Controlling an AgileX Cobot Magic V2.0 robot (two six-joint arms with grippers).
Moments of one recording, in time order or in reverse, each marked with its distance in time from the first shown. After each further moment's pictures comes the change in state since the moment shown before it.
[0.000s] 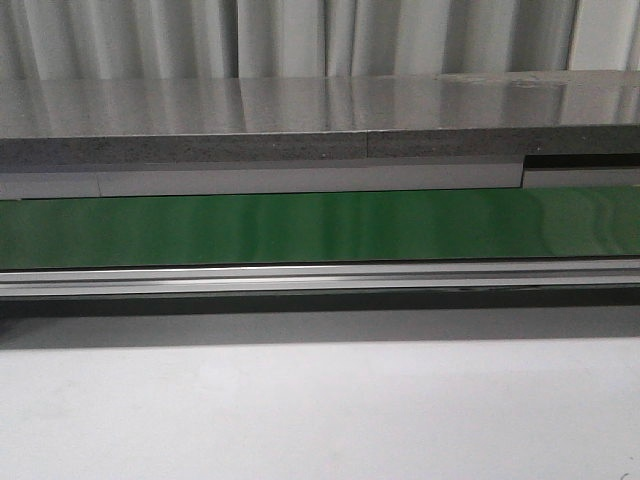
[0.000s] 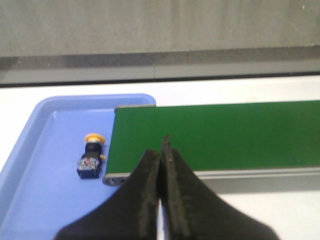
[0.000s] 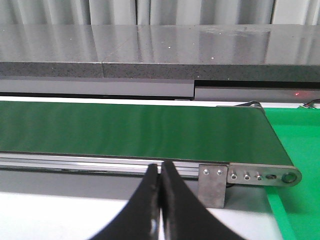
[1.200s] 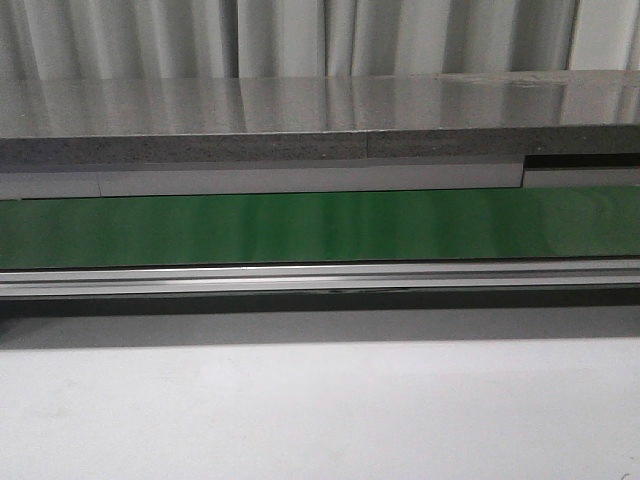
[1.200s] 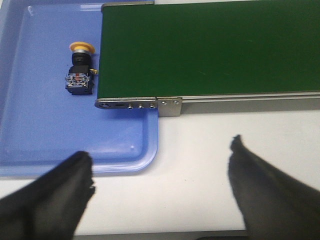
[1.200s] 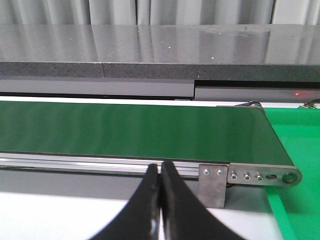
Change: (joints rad) left arm 0.000 0.350 -0.199 -0.006 0.272 0.000; right arm 0.000 0.000 0.000 0.000 0.000 0.000
